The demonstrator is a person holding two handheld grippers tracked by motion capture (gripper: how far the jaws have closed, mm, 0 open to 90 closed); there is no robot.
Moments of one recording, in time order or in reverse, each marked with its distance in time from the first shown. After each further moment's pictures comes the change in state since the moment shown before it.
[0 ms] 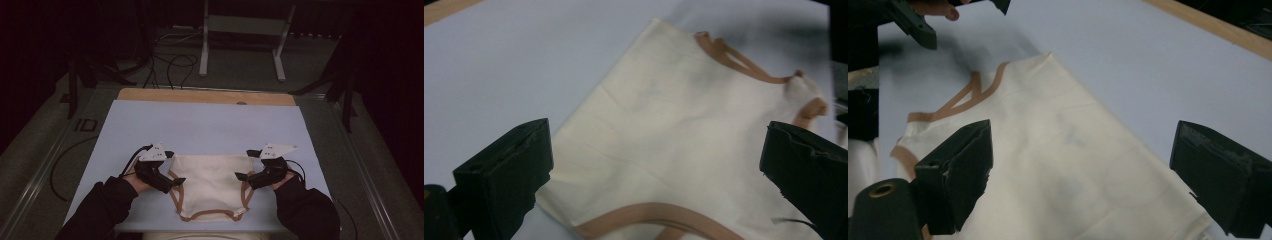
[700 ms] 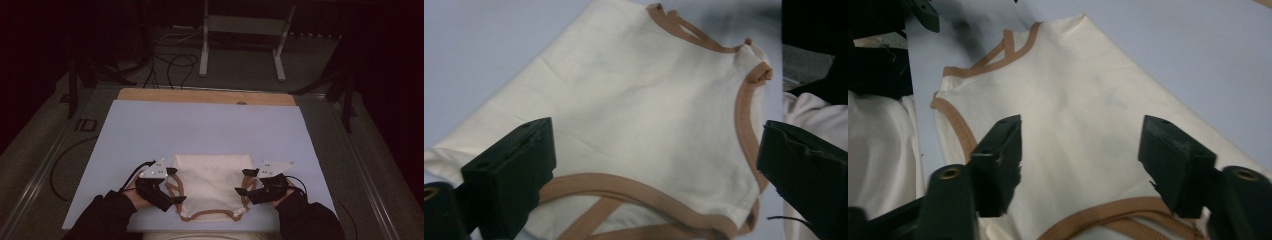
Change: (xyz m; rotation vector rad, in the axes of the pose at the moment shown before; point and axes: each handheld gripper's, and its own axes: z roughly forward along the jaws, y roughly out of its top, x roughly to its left) left arm -0.032 -0.022 0.001 0.021 -0.107 0.022; right arm 0.036 -0.019 -0.005 0.083 0.030 -0.044
